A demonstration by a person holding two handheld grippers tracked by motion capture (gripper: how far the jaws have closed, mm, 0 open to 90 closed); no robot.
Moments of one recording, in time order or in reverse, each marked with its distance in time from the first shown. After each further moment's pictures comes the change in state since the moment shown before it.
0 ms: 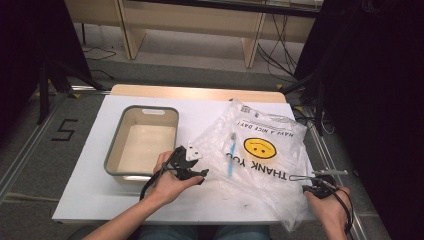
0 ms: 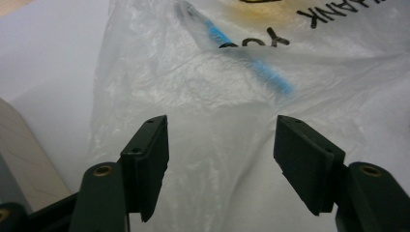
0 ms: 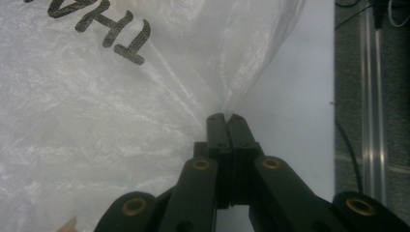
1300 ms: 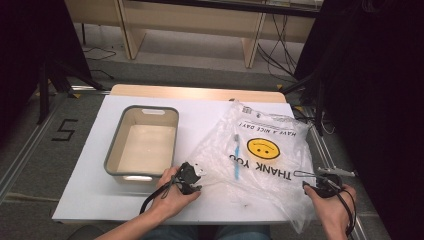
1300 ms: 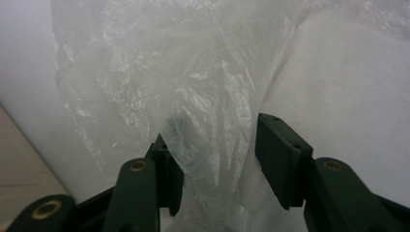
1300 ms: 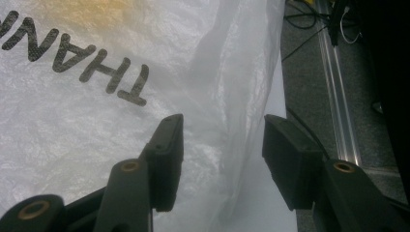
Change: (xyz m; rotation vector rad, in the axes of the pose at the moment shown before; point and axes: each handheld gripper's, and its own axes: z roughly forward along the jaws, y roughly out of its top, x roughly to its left) left arm -0.021 -0.032 0.024 0.241 0.031 0.042; right arm -0.001 0.002 -0.010 -0.098 -0.093 0.070
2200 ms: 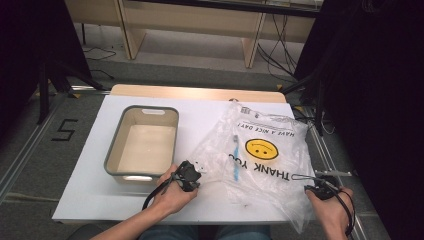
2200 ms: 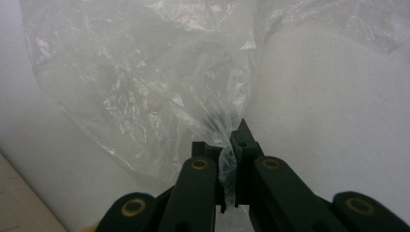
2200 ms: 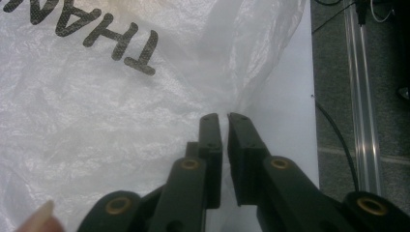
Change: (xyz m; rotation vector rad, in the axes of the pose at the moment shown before) left arm 0.003 0.004 0.000 0.033 -0.075 -0.019; right arm 0.002 -0.005 0.003 0.086 0.063 -0.025
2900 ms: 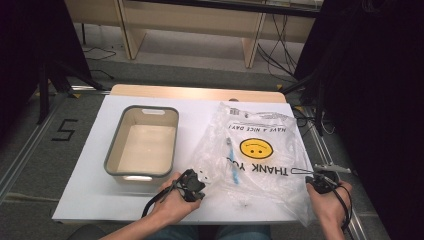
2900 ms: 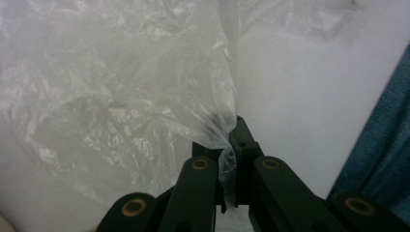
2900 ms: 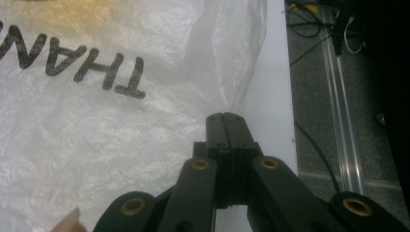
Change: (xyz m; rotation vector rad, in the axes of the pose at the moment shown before) left arm -0.029 -0.005 -0.017 0.006 -0.108 0.062; right arm 0.000 0.014 0.004 -0.111 -0.052 -0.012
